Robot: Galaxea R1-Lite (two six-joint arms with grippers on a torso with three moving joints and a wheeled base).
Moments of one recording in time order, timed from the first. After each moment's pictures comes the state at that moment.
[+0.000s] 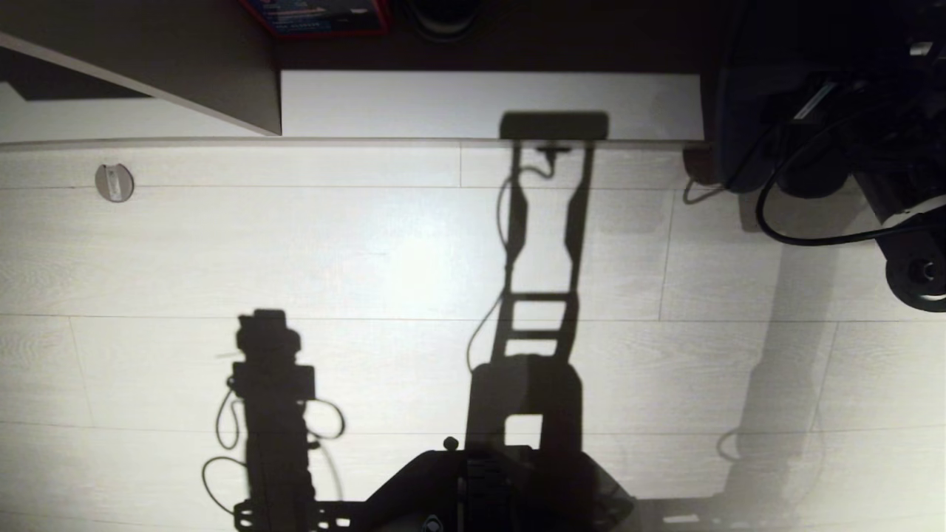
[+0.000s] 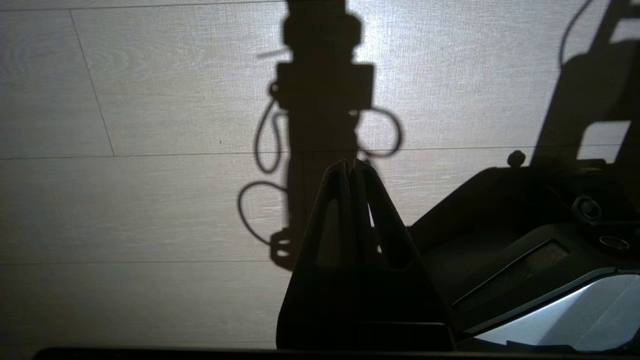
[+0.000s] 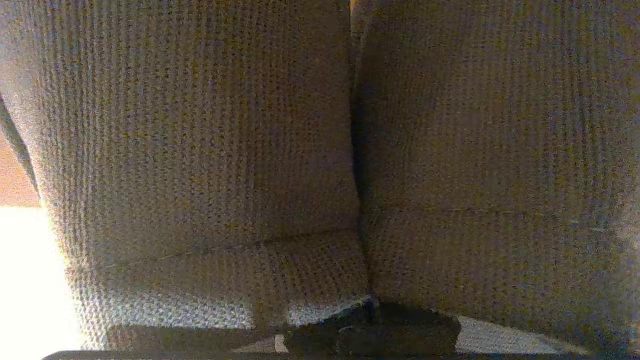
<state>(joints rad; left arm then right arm) 0.00 0.00 0.00 0.01 -0.01 0.01 -0.03 1.79 -1.18 -1.25 0.01 -0.02</state>
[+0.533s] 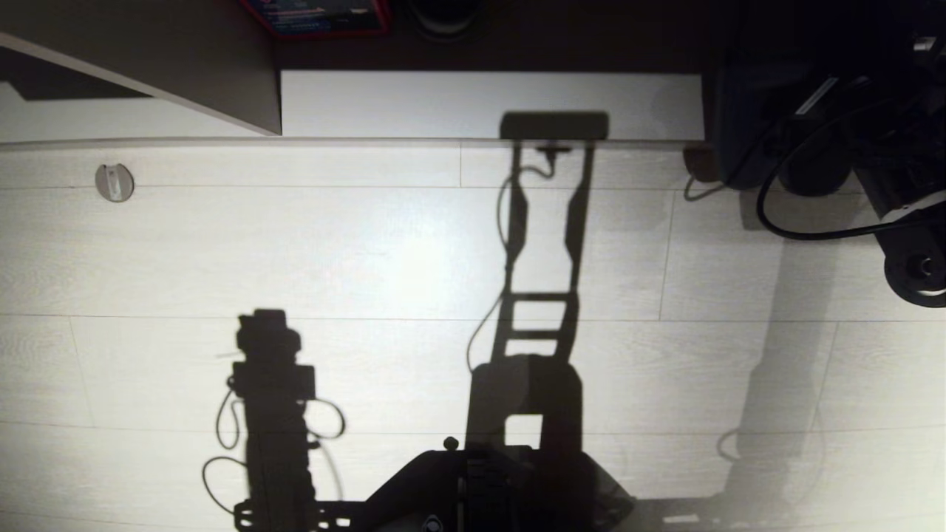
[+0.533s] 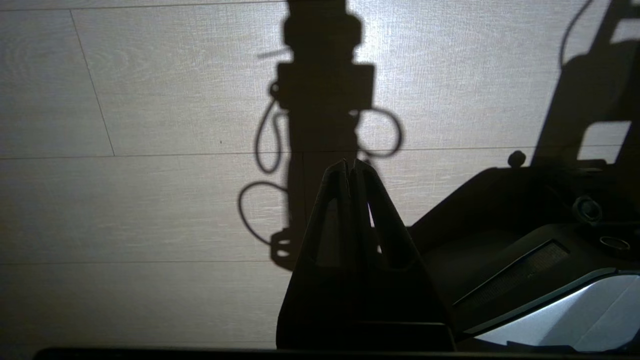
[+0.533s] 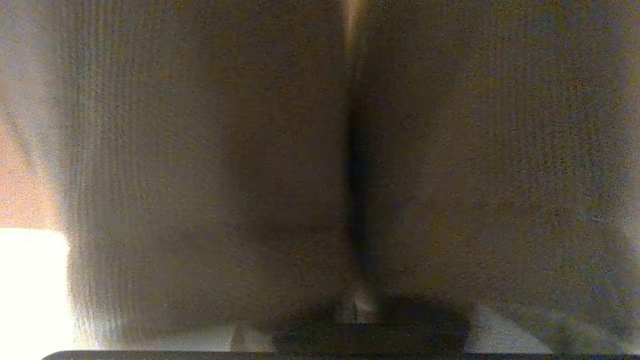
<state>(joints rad) 0.00 0.00 0.00 0.00 -0.02 0.01 -0.04 1.80 -1.20 -1.25 0.00 -0.01</state>
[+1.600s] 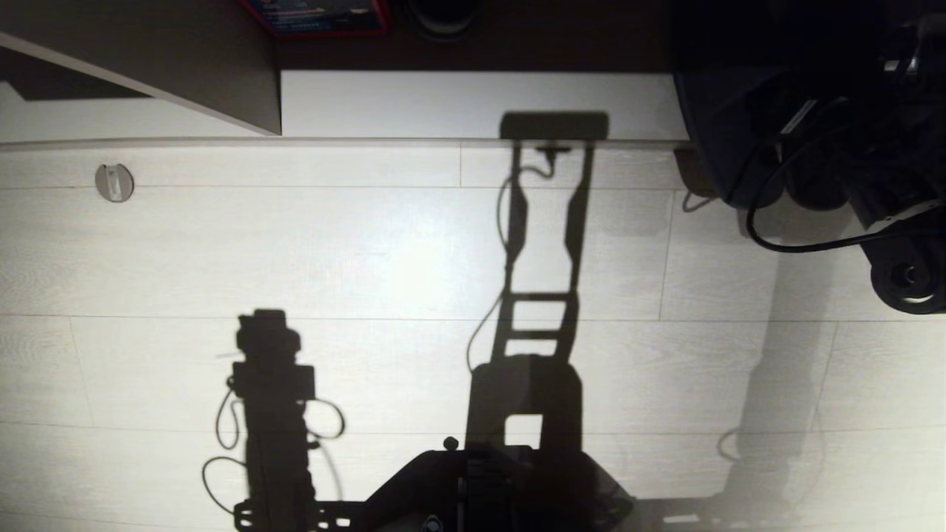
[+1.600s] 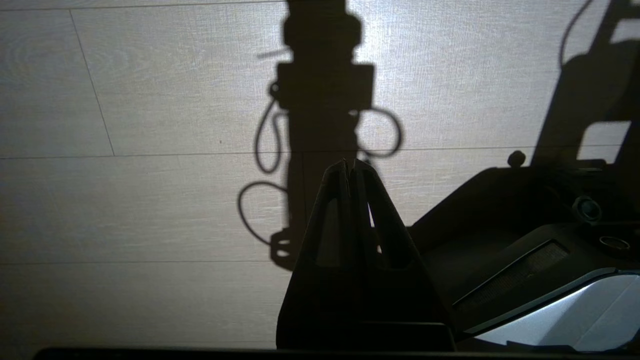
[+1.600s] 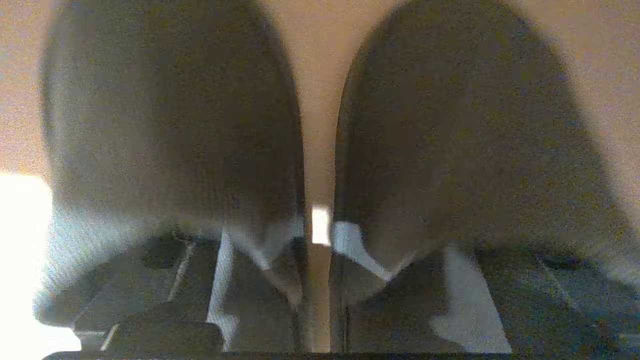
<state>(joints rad) 0.00 0.00 0.00 0.00 -0.02 0.01 -0.04 1.83 -1.18 -1.25 0.01 -0.09</state>
